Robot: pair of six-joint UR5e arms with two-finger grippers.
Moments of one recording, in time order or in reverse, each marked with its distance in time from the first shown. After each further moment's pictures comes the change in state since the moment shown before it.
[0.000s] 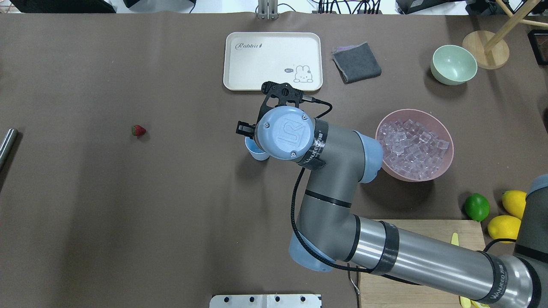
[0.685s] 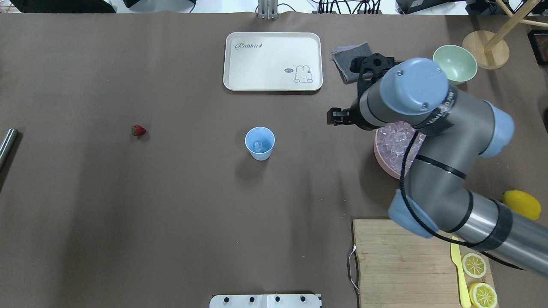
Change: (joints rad) left arm 0.000 -0.002 -0.004 0.000 -0.002 -0.006; right arm 0.219 -0.323 0.236 -0.069 0.207 -0.443
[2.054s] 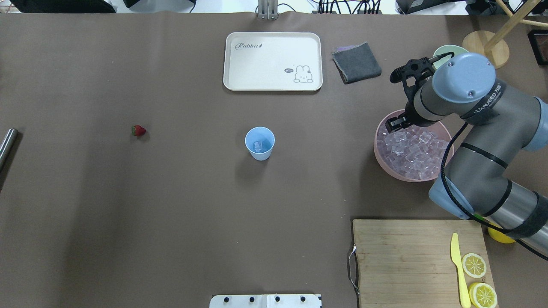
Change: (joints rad) left arm 0.001 -0.002 -0.017 0.002 -0.001 -0.003; right arm 0.075 -0.120 -0.079 0.001 0.092 -0.419
